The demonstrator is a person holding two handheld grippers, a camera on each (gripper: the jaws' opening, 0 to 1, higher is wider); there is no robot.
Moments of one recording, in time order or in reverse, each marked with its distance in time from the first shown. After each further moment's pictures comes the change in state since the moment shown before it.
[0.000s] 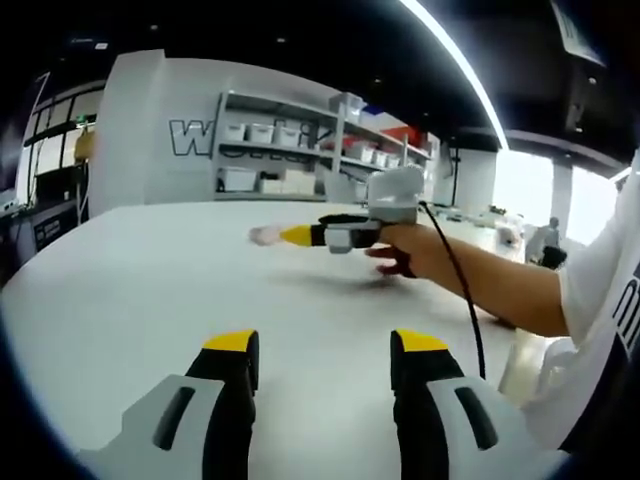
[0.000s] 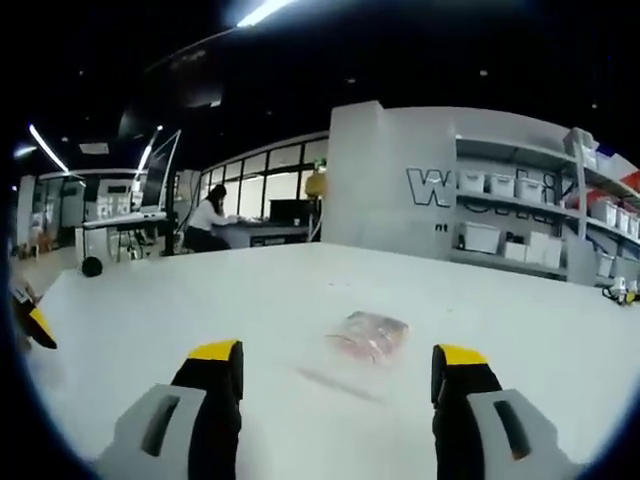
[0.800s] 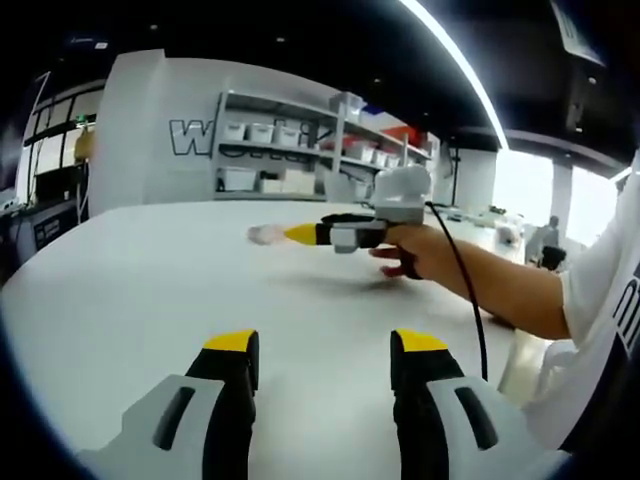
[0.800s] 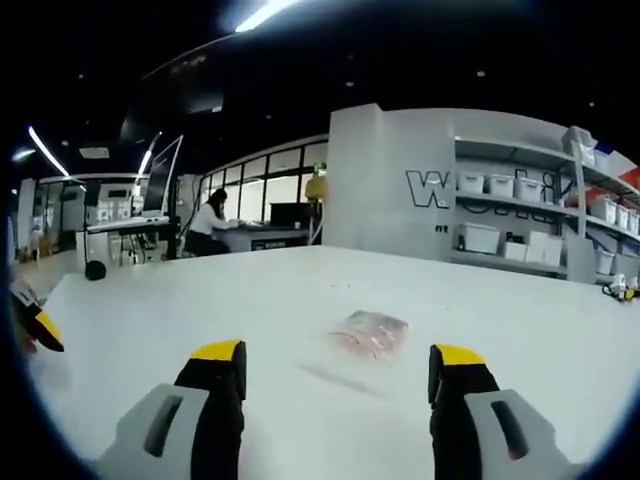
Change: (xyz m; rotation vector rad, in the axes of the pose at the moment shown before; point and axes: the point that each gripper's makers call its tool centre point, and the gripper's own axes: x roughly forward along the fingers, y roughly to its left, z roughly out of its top) left arm 0.001 -0.001 -0.002 -0.001 0.001 0.000; right arm -0.005 -0.001 0.000 0.010 -0.012 0.001
